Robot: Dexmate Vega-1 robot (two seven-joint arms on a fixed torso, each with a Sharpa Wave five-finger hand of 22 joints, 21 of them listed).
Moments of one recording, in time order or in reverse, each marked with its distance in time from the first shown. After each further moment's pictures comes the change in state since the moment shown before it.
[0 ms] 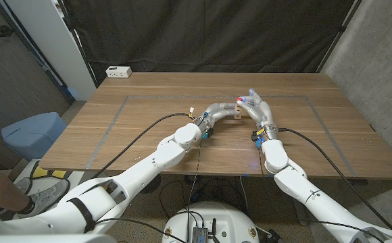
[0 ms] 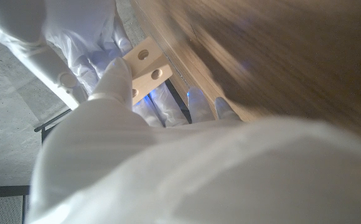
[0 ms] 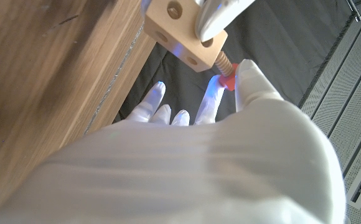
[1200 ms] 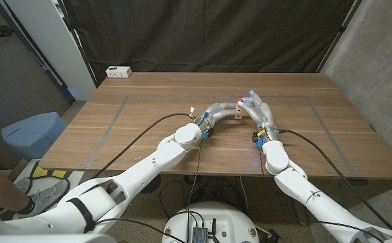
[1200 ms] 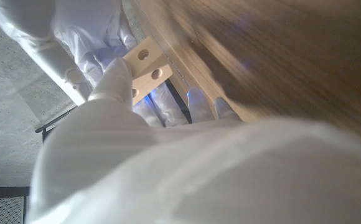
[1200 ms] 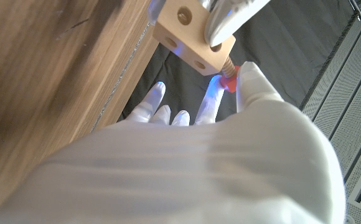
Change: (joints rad) left arm 0.001 0.001 0.002 -0.008 0.002 0.005 0.000; left_hand -0.003 0.003 0.000 0.000 0.000 0.000 0.000 -0.005 0.000 0.002 -0.002 0.001 0.000 0.000 0.000 -0.001 0.000 0.000 0.000 0.000 0.000; right arm 0.001 0.001 0.000 0.025 0.011 0.019 0.013; right_hand 0.000 0.000 -0.004 -0.004 0.000 0.000 0.000 0.004 -0.003 -0.004 -0.004 0.000 0.000 -0.005 -0.006 0.000 0.000 -0.011 0.000 0.000 0.000
